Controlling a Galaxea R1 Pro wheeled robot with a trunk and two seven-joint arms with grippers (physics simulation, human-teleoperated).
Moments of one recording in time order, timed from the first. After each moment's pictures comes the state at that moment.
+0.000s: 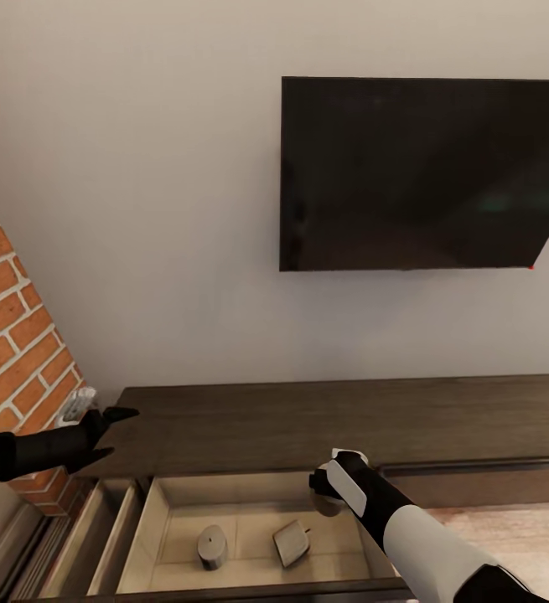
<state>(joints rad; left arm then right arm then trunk) -0.33 0.40 0.22 -1.61 1.93 0.99 0.85 -0.74 0.09 0.49 -0.46 -0.76 0.56 -0.47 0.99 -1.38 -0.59</state>
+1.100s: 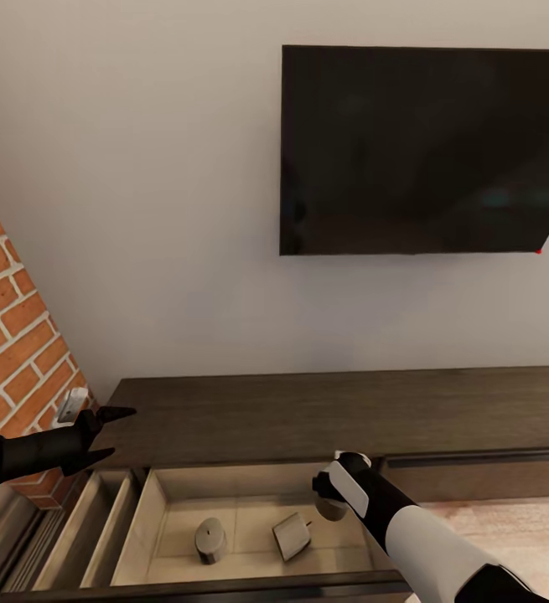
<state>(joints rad) -0.30 0.44 0.23 -1.61 2.06 0.99 0.85 -0.74 0.08 0.49 -0.45 -0.76 0.57 -0.48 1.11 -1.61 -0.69</state>
